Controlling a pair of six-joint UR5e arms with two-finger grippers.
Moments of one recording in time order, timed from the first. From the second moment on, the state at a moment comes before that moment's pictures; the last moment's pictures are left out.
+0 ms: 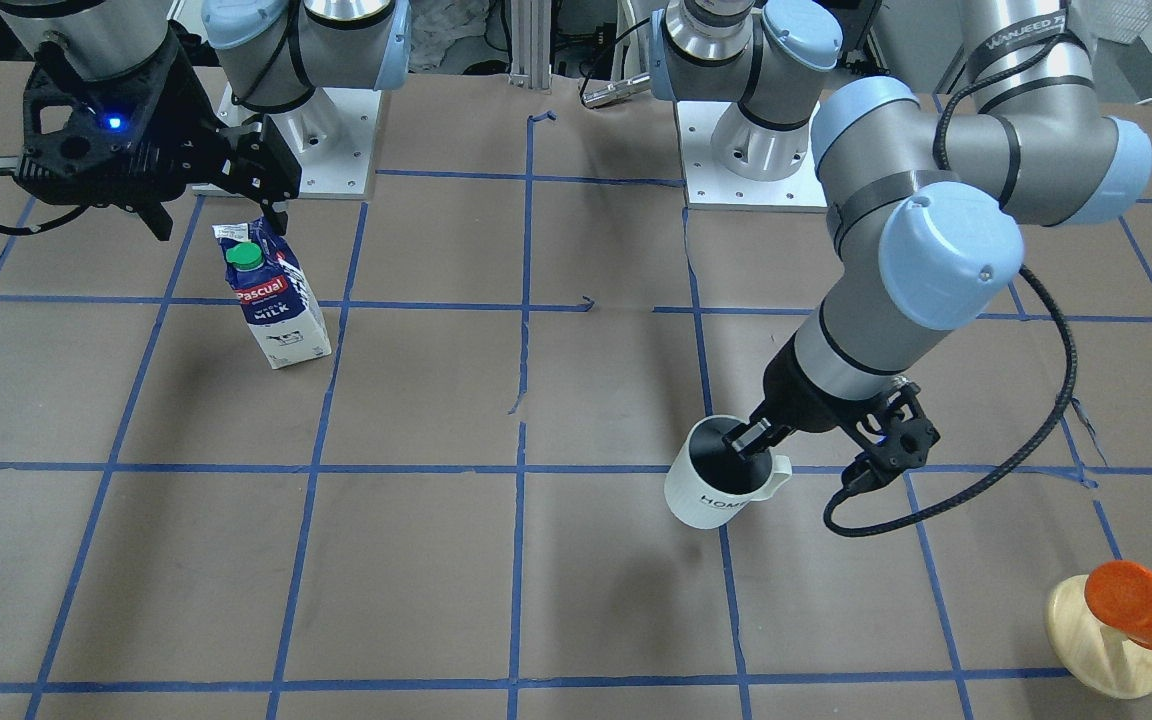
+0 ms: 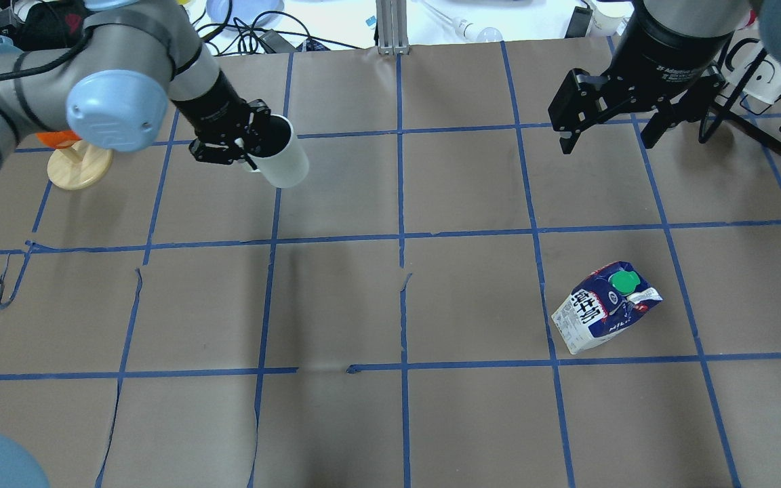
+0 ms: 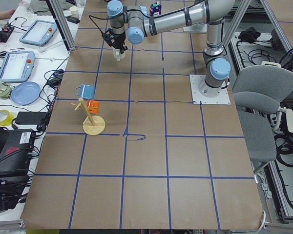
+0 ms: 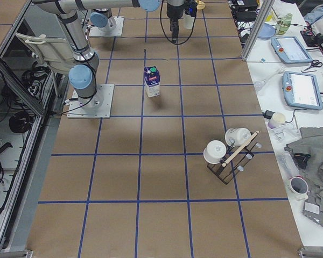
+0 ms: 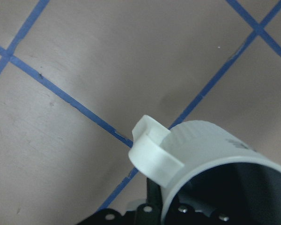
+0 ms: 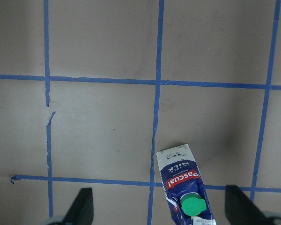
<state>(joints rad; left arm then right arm) -1.58 -1.90 -1.55 -1.26 1.46 -0.63 1.56 -1.58 1.51 -1.49 -1.54 -0.06</state>
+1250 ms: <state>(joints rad) -1.86 -2.11 -1.49 -1.13 1.46 -0.86 1.54 -1.56 1.57 -1.49 -1.56 -0.06</state>
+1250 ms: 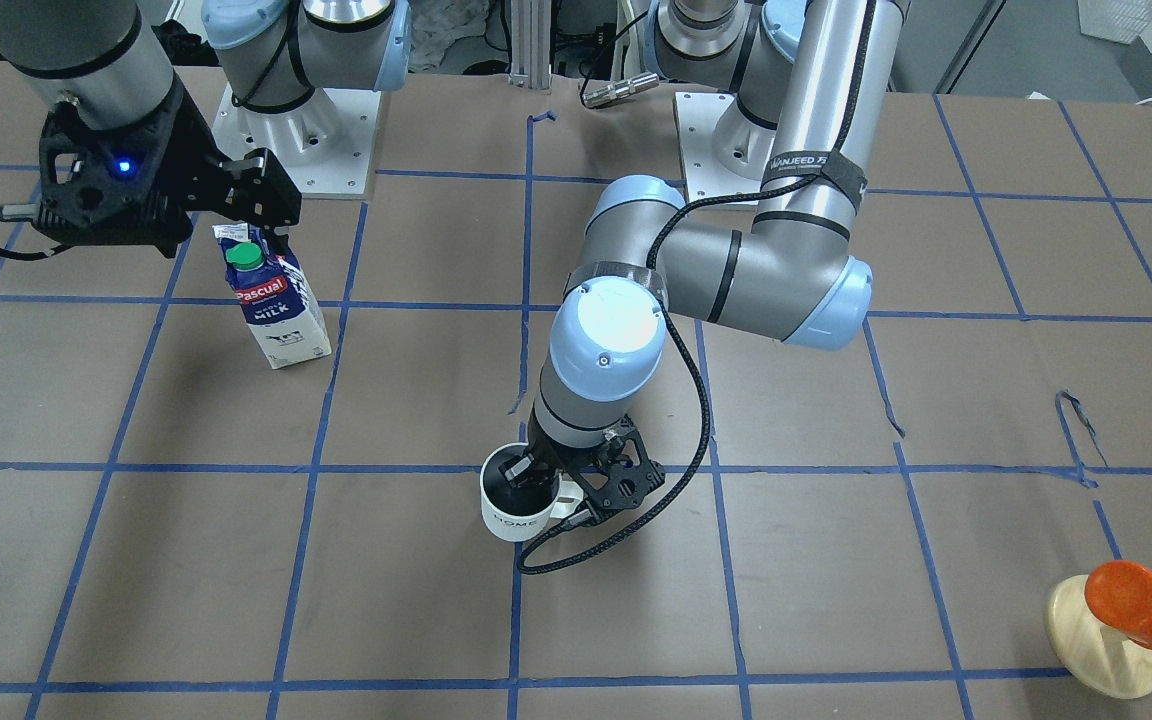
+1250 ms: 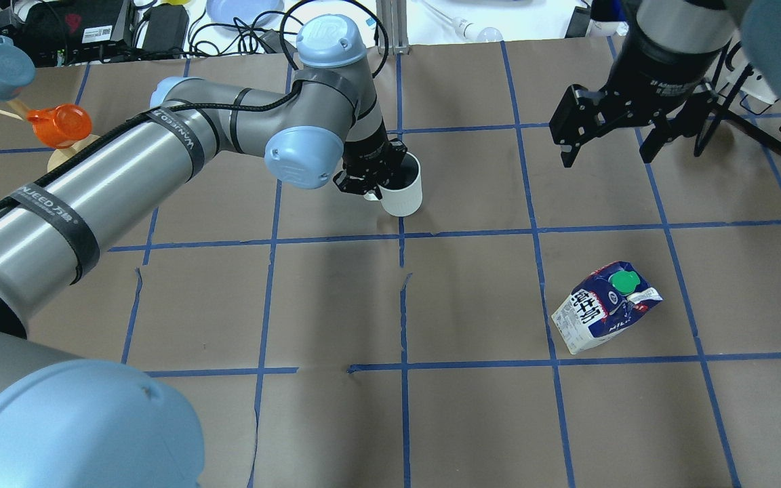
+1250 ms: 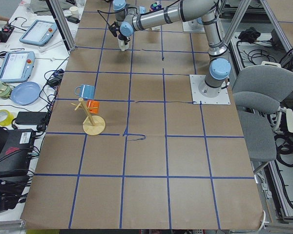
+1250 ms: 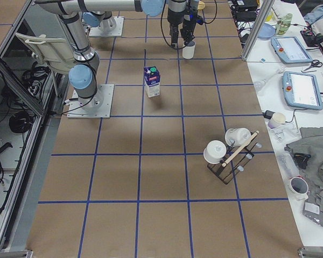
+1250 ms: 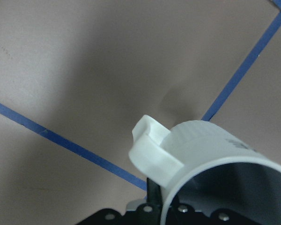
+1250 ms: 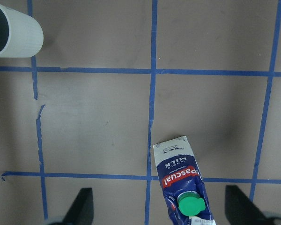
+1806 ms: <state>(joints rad) -1.86 -2.10 -1.54 -1.12 1.46 -0.86 1.53 -1.55 1.77 -1.54 -1.65 -0.22</state>
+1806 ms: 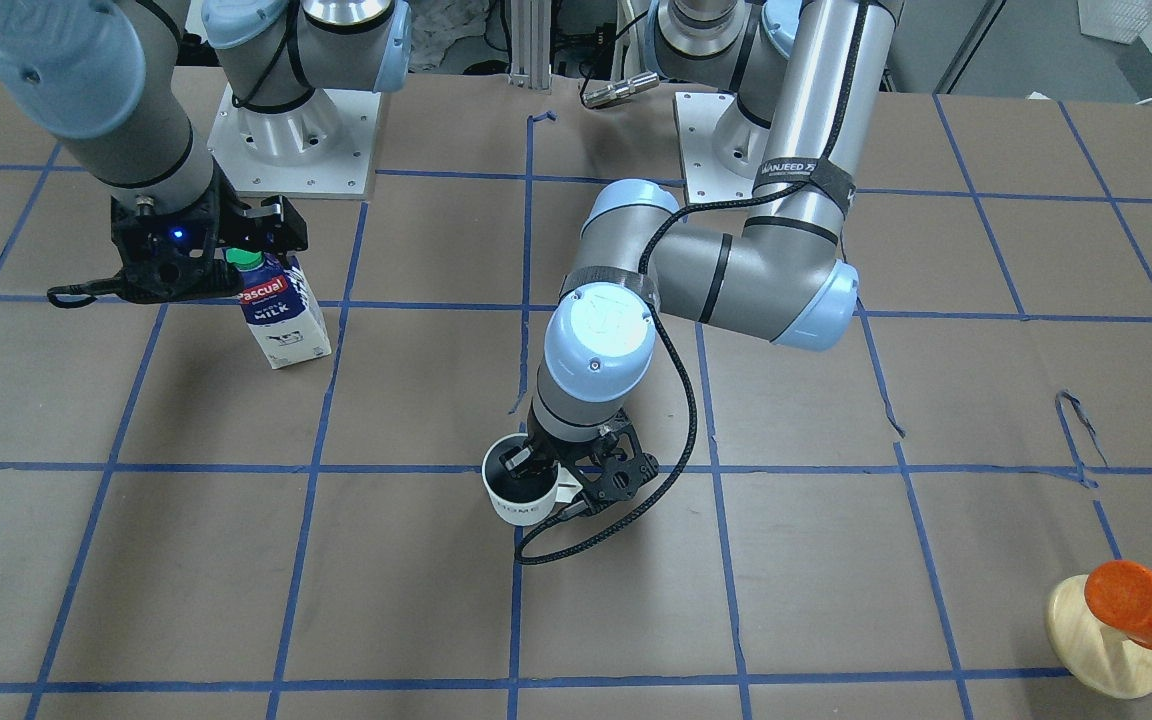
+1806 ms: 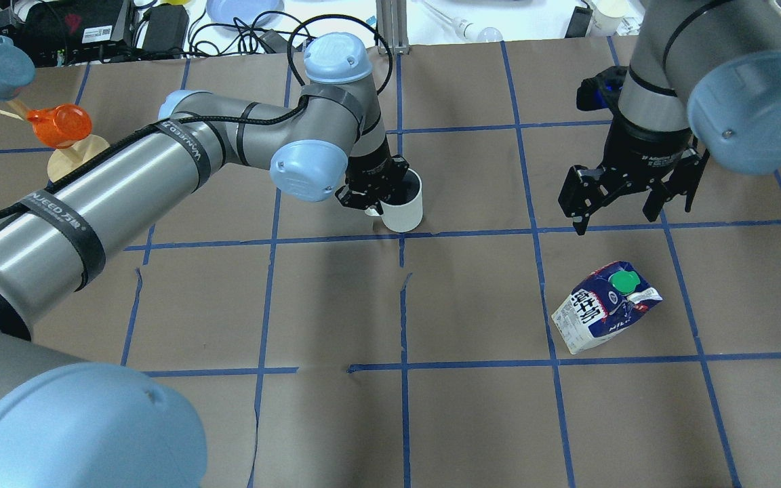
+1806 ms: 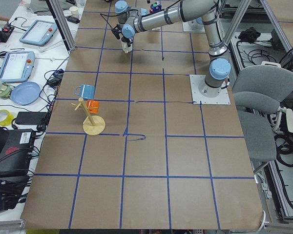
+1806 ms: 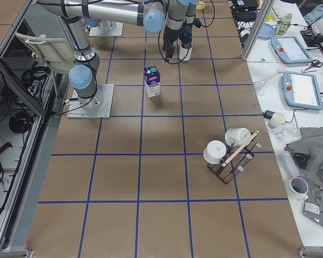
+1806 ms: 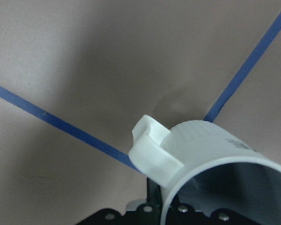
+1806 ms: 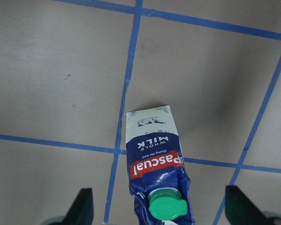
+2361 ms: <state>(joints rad) -1.82 -2.05 -1.47 -1.21 1.49 -0.71 1.53 -1.56 1.92 -1.59 -1.73 -0.28</state>
